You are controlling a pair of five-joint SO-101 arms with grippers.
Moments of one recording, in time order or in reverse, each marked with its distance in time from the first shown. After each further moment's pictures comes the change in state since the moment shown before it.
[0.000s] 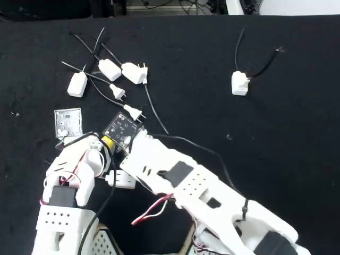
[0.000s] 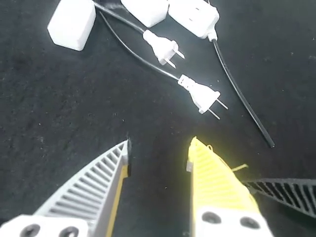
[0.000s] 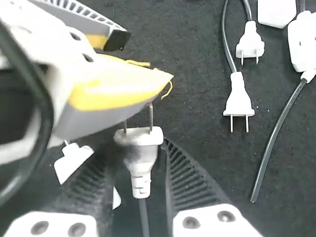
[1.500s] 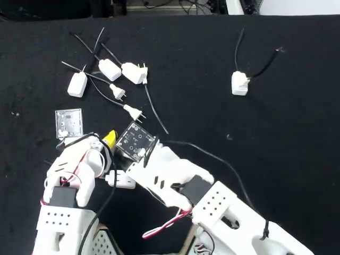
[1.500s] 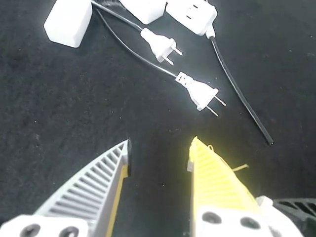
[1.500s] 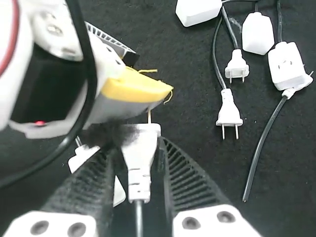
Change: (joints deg) left arm 0.2 -0.4 1.0 -0.2 0.2; right arm -0.7 -18.2 7.3 3.9 -0.1
